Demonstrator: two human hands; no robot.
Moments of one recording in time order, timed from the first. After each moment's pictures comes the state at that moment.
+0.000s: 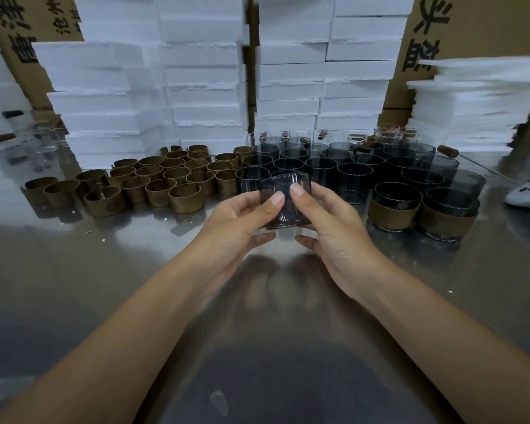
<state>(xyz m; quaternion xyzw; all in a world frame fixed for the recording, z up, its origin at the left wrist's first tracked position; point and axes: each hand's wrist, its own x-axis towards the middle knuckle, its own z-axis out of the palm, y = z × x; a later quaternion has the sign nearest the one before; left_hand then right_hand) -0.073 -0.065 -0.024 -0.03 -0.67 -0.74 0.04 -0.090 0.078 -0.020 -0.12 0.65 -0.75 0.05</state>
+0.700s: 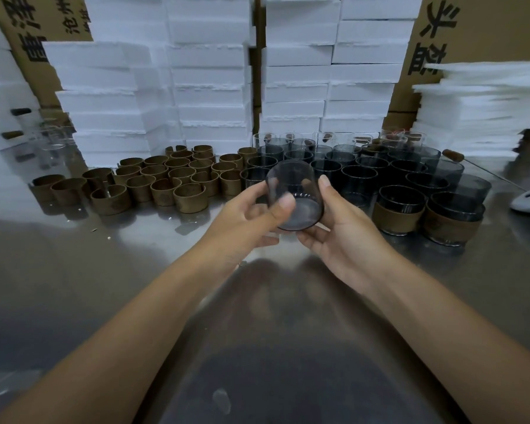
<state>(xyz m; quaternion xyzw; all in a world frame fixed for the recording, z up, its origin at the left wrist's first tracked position) -0.070 -0.063 -0.020 -0.08 -0.72 -0.69 0.06 -0.102 0.087 -0.022 -0.11 0.54 -0.82 0.14</state>
